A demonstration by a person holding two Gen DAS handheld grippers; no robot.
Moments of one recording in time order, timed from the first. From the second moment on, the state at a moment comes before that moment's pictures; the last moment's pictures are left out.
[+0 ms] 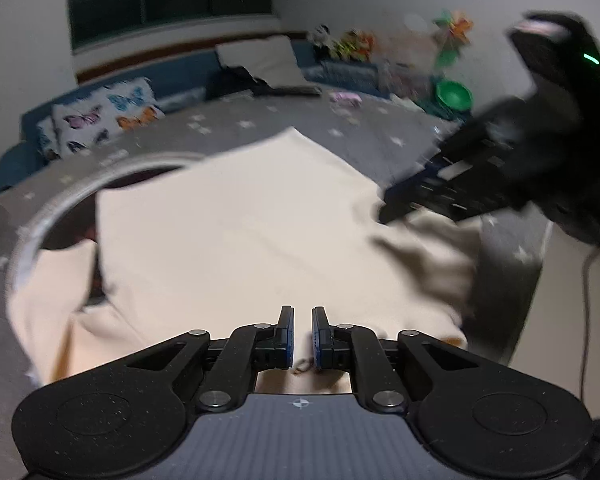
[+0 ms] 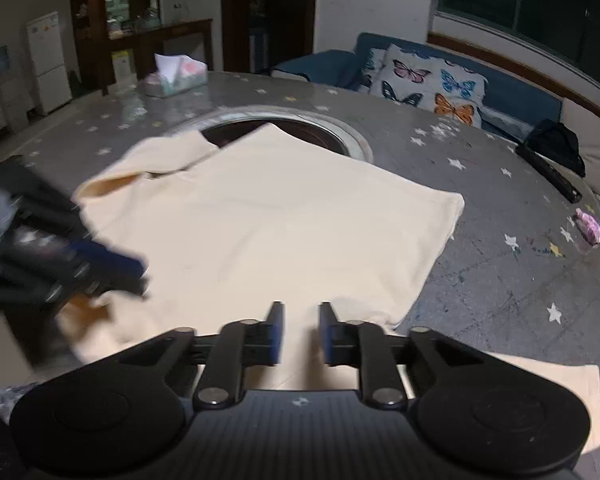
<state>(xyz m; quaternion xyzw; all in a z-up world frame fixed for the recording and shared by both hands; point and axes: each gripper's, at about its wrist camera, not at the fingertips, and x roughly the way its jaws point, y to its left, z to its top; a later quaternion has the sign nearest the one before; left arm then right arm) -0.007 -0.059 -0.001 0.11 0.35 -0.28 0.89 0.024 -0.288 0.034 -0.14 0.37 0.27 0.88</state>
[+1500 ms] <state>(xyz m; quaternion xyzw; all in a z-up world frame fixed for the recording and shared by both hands) 0.168 0.073 0.027 0.03 0.35 -0.05 0.93 0.181 -0.295 0.023 -0.08 0.38 0.20 0.90</state>
